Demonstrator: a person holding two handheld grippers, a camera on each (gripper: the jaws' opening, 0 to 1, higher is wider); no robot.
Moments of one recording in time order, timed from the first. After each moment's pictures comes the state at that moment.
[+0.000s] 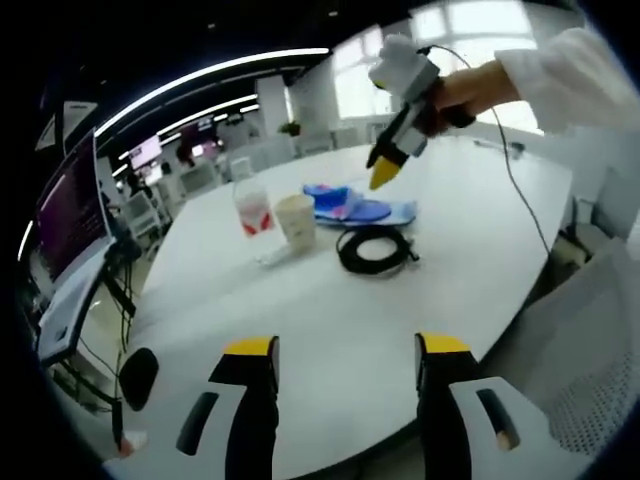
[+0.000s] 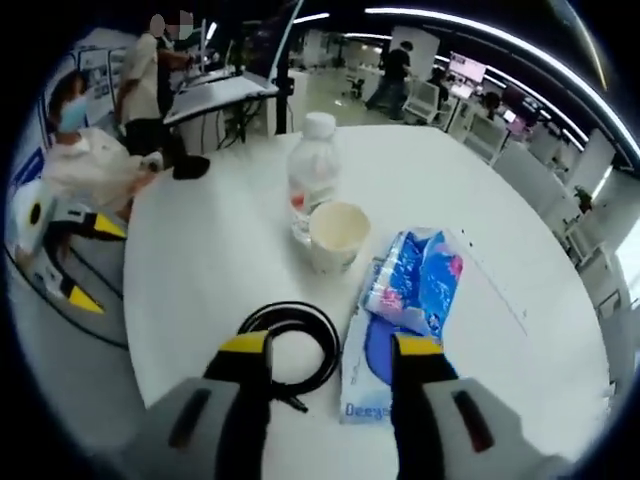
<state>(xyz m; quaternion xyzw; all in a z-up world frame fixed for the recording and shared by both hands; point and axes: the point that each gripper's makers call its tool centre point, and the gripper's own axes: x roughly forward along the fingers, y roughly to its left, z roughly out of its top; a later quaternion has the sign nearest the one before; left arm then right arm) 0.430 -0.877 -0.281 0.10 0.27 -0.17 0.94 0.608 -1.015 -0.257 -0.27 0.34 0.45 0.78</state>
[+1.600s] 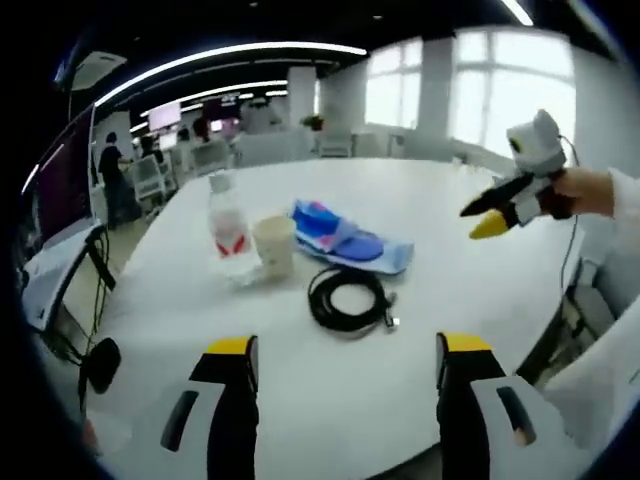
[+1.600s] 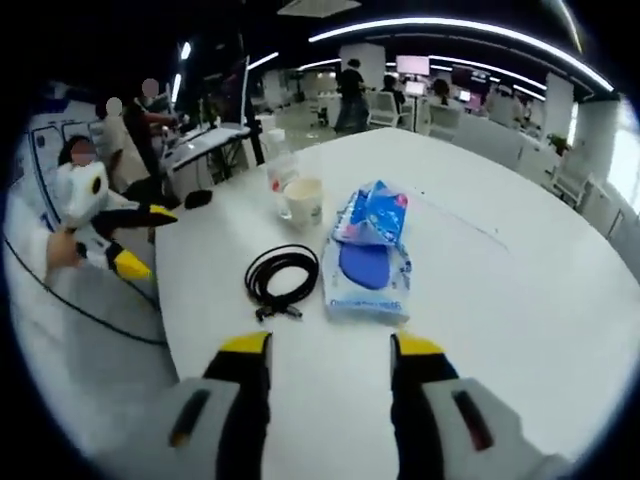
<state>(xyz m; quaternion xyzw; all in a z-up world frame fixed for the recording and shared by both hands) 0.489 -0.959 -0.251 0.00 0.27 -0.12 0.95 0.585 -1.167 -0.255 -0.14 0.33 0.46 0.81</state>
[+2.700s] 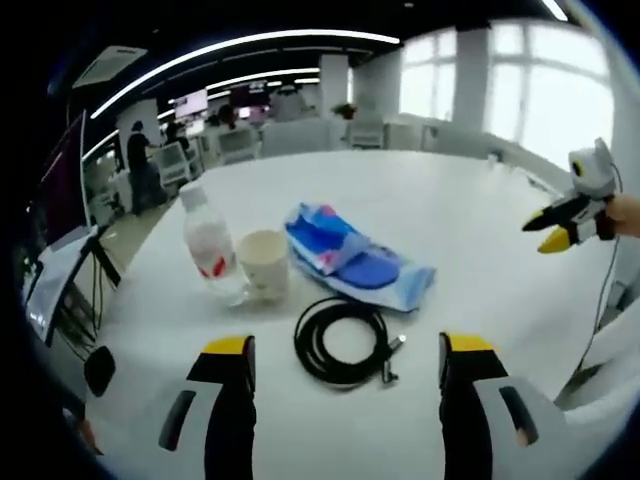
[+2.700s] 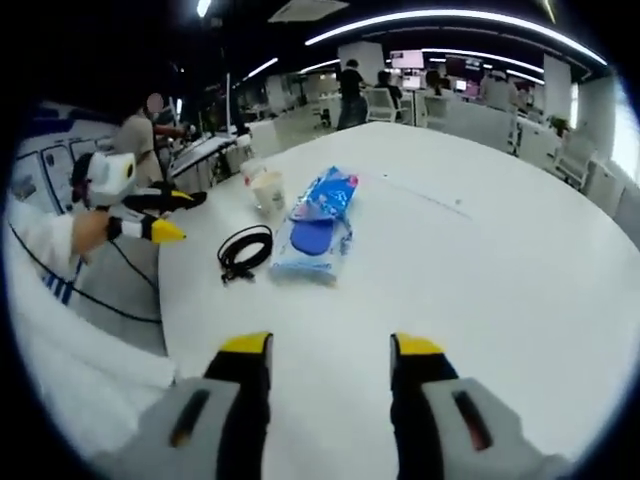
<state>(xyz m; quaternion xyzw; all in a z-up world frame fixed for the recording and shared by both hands) 0.547 -0.986 -0.251 0.01 0.31 -0.06 0.95 0.627 -1.260 -0.261 -0.10 0.35 0.46 0.81</state>
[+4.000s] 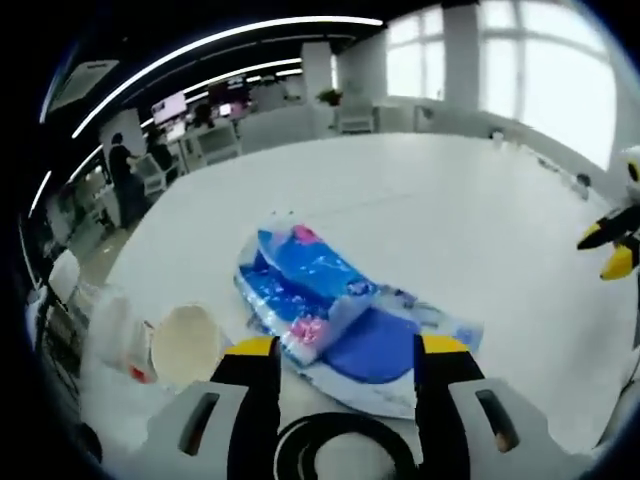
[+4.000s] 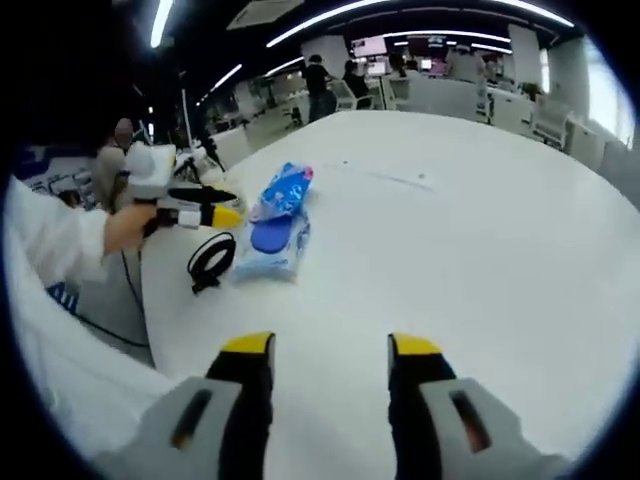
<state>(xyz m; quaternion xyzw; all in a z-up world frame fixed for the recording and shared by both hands) 0.701 -1.017 -0.299 0.05 0.33 -0.08 0.94 0.660 -1.288 -0.282 -0.04 0.39 0.42 0.82</state>
